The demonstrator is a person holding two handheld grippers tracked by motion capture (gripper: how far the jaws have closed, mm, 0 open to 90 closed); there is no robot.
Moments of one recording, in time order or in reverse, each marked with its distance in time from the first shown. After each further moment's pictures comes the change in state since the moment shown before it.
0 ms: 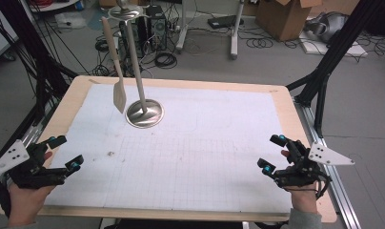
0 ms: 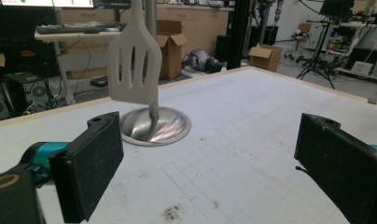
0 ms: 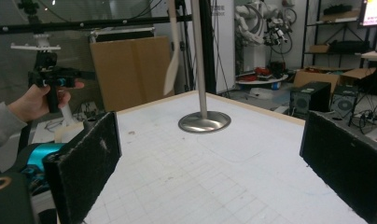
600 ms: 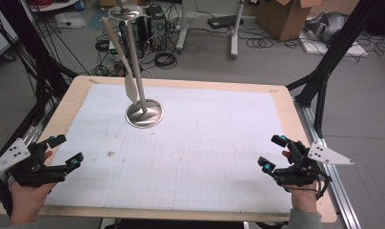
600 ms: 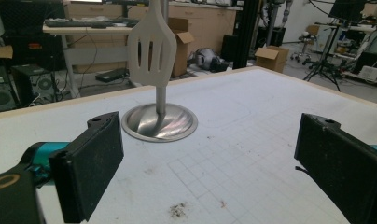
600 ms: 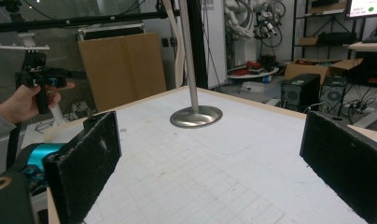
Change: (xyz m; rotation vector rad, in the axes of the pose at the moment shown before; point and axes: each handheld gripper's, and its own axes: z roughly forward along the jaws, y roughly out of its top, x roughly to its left) left arm 0.006 -0.004 0.003 0.015 0.026 -0.035; right arm -0.002 -0.003 0.000 0.019 -0.044 0.027
